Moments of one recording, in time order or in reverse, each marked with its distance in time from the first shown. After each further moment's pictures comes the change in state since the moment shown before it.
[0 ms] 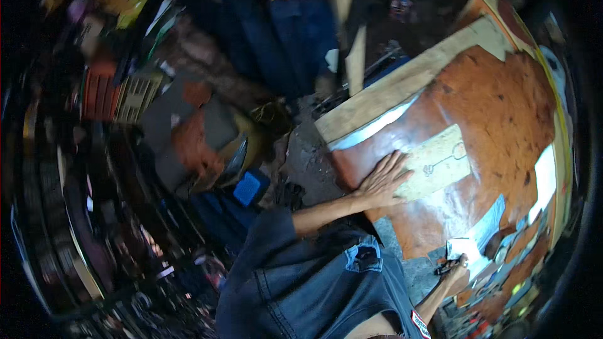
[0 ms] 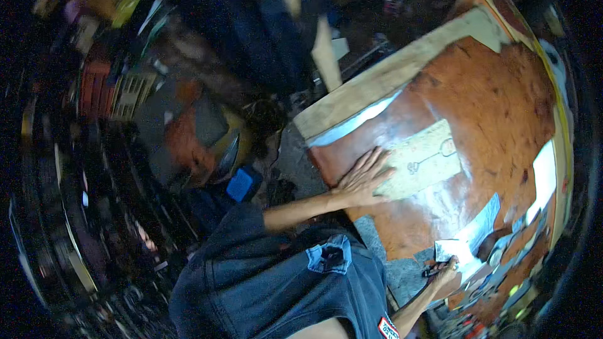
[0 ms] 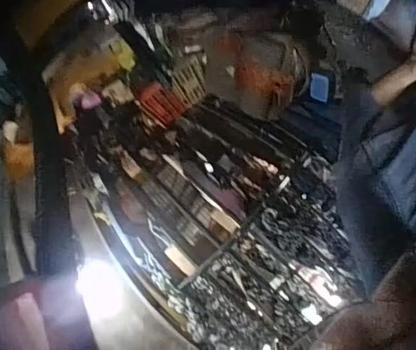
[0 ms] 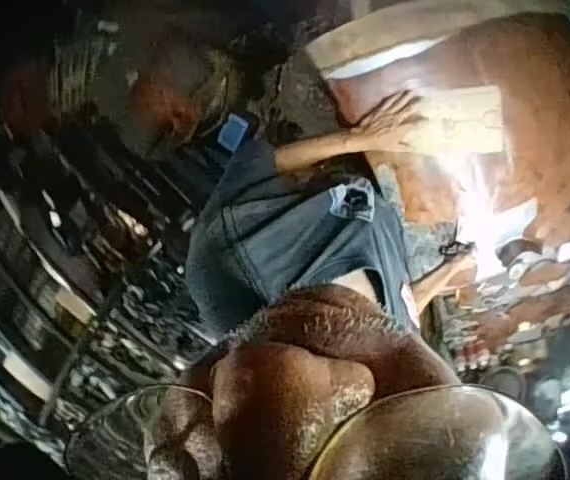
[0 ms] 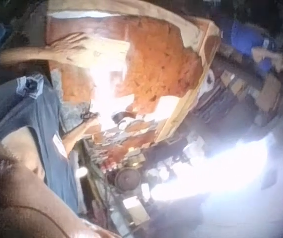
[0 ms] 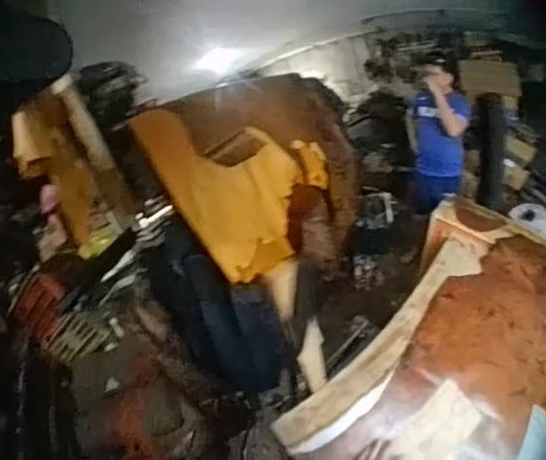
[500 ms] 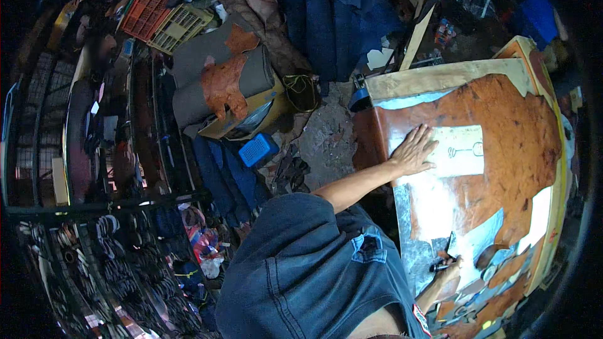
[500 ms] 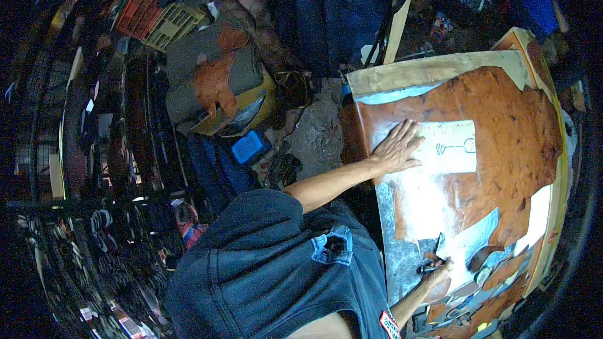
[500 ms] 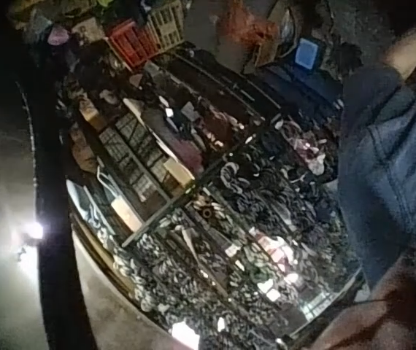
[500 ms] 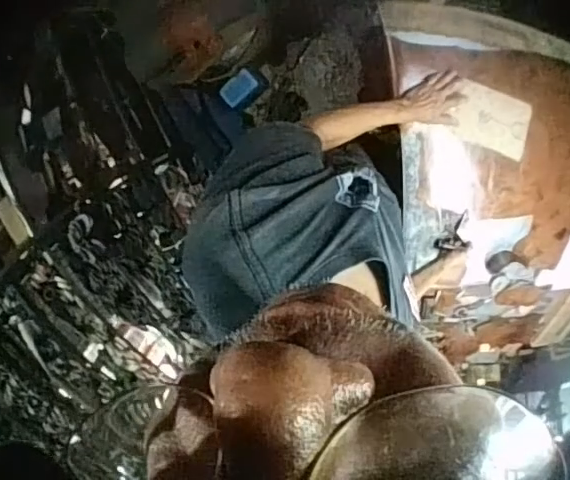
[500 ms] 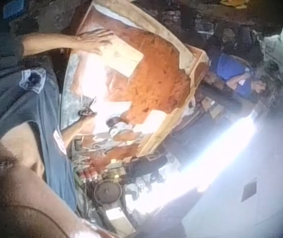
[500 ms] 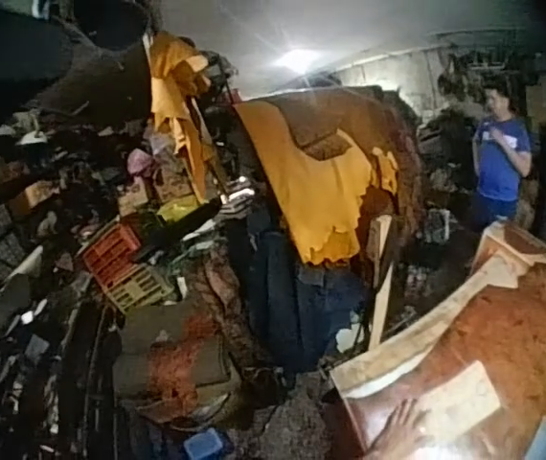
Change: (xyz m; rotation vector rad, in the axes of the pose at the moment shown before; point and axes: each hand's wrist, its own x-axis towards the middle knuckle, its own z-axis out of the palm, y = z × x) left_hand -0.005 0.015 0.042 0.108 0.141 -0.204; right_hand 0.001 0.004 -0.010 -0.054 -0.294 -0.021
